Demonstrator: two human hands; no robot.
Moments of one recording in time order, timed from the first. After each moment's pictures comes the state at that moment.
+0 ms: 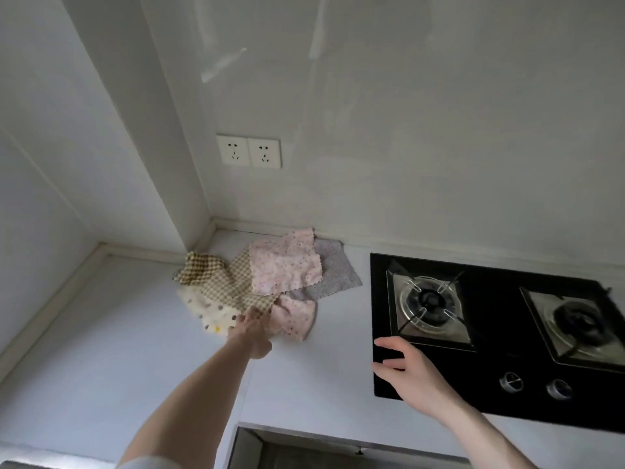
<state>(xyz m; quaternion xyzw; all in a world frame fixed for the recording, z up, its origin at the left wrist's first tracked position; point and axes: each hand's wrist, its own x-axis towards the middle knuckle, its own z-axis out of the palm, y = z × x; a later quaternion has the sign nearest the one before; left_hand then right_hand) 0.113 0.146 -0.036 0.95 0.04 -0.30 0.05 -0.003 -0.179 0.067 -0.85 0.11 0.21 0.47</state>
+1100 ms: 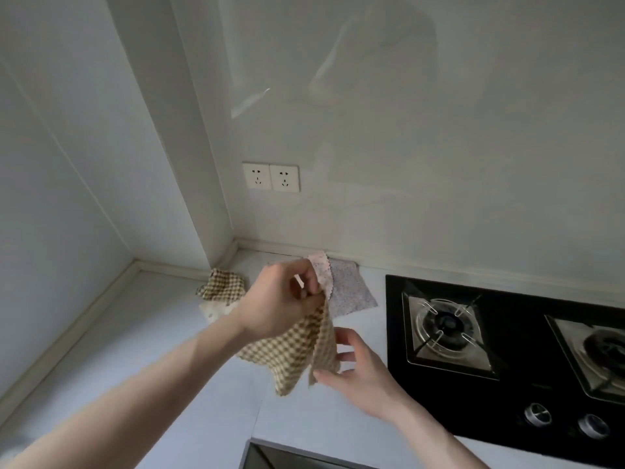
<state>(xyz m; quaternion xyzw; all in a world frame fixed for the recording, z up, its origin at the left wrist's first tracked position) 0.055 0.110 0.202 0.90 -0.17 0.04 0.41 0.002 -0.089 0.093 -0.81 -0.03 0.20 0.55</state>
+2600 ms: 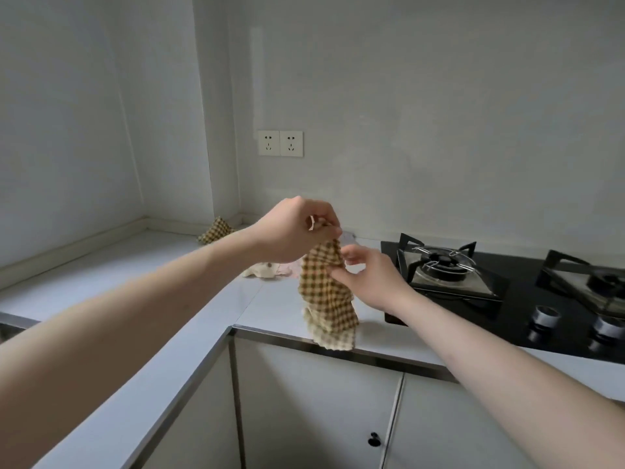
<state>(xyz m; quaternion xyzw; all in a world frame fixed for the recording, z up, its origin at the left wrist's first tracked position) -0.100 0.068 0.016 0.91 -0.27 0.21 0.26 -0.070 -0.127 -0.069 -0.88 -0.18 -0.08 0.43</state>
